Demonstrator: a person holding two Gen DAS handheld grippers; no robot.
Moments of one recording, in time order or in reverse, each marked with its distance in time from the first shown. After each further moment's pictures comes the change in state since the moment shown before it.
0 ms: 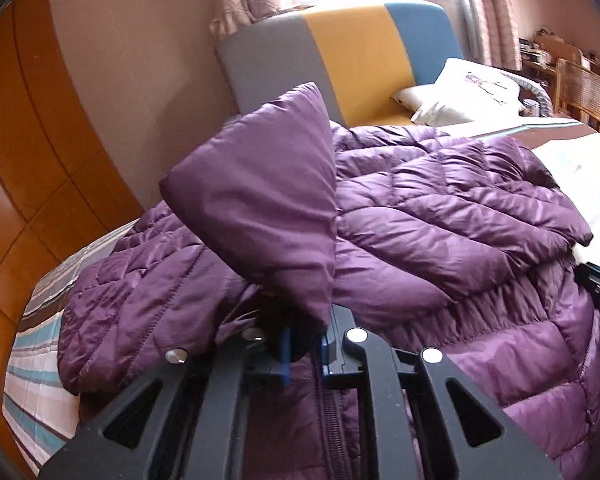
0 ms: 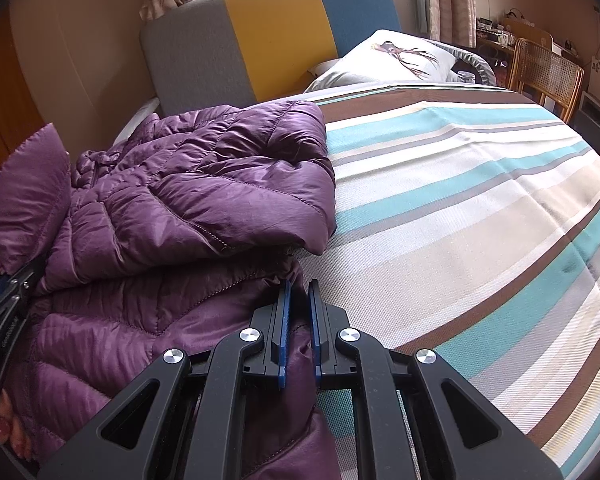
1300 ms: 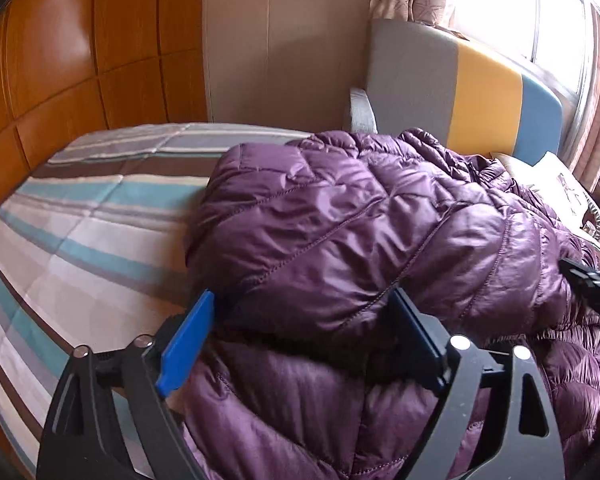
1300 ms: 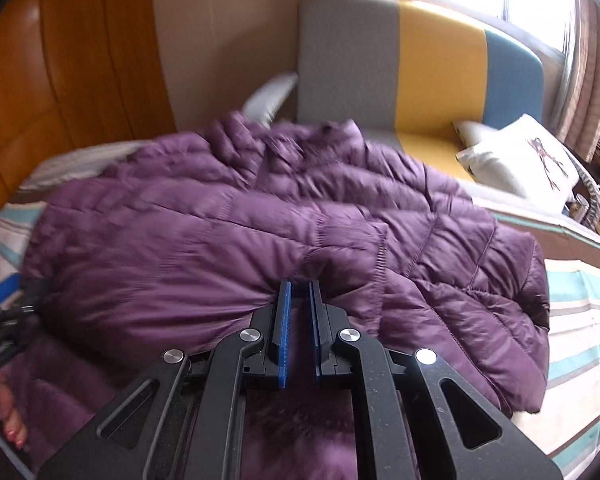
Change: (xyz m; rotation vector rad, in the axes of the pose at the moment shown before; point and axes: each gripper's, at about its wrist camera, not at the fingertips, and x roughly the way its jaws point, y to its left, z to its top) left arm 0.010 0.184 -0.087 -0.513 0.074 0.046; right arm 0.016 0.175 0.040 -0.442 0.013 0.173
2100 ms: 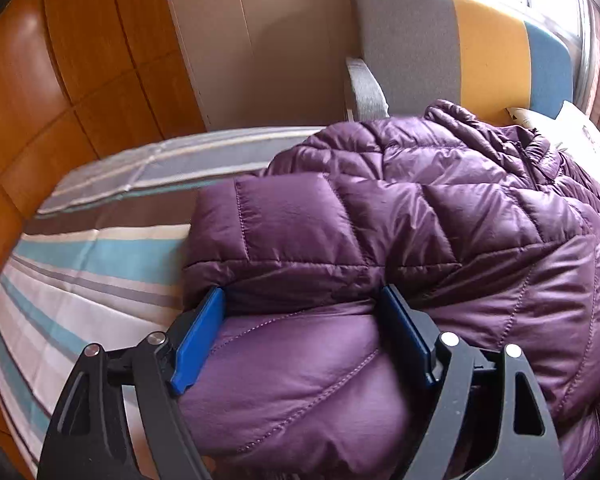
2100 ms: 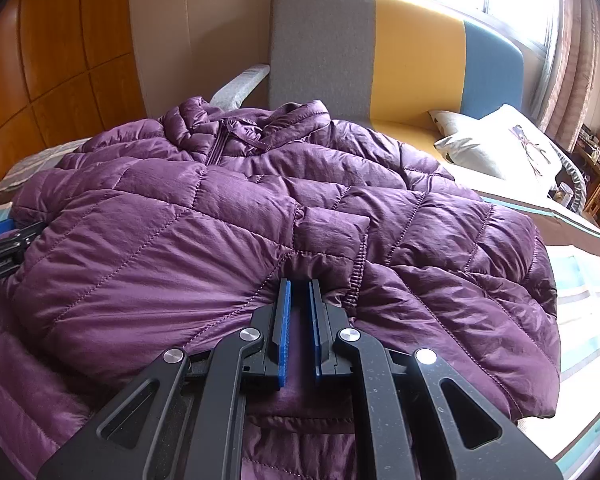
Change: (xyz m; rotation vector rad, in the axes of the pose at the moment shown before) left arm 0.075 -0.013 0.051 0.164 0.088 0.087; right arm 0.020 -0.014 -0.011 0.022 -0.008 -0.075
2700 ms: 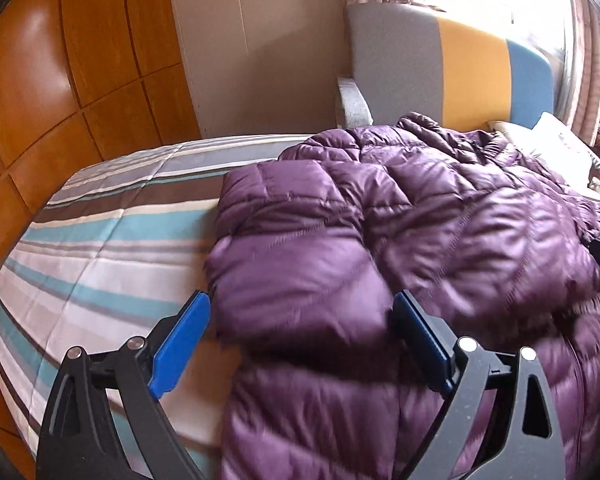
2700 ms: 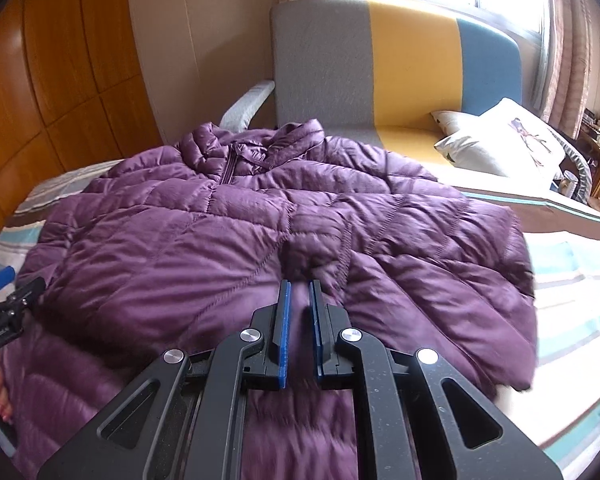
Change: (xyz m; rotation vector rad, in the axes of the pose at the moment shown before) left arm -0.066 0.013 -0.049 -0.002 -0.084 -0.041; right arm -0.043 -0.018 -0.007 0.061 -0.038 0.074
